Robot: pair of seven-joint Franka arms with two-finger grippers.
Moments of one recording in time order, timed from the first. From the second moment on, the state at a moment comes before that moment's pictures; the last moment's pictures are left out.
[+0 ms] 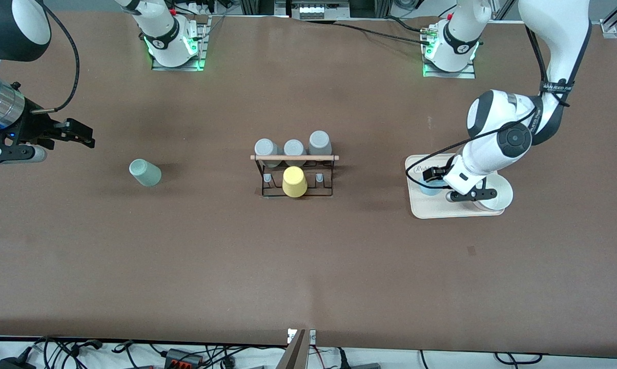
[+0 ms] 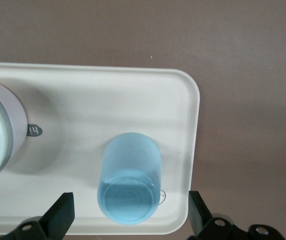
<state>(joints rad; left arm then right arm) 0.00 0.30 -0.20 -2.13 -0.02 2.31 -0.30 0.00 0.03 0.00 -1.76 -0.01 1.74 -0.05</state>
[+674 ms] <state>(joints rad) 0.00 0.34 -0.20 -2.17 -0.02 2.38 -0.31 -0.01 0.04 -0.01 -1.76 -0.04 1.76 -0.05</state>
